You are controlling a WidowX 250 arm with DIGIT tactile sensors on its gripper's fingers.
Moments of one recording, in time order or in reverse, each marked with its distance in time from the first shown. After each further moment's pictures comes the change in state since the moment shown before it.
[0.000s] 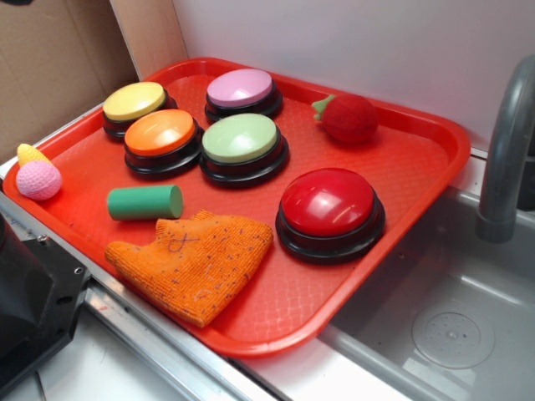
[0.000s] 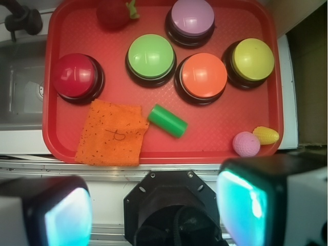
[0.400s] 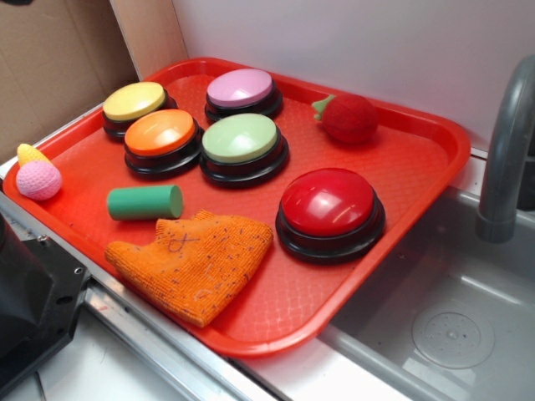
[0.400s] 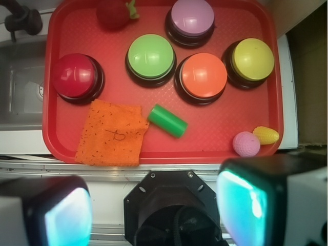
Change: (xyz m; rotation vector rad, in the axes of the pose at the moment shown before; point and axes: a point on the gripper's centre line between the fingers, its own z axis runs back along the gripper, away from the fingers) arm -0.002 0.000 -0.004 0.002 0.011 0.000
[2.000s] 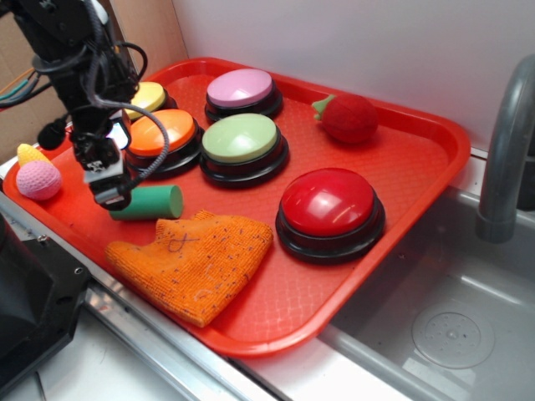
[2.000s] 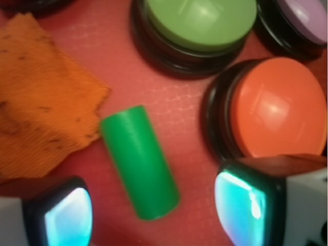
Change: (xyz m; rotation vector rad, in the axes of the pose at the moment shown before) arm 0.034 0.035 -0.171 0.095 -0.050 -0.585
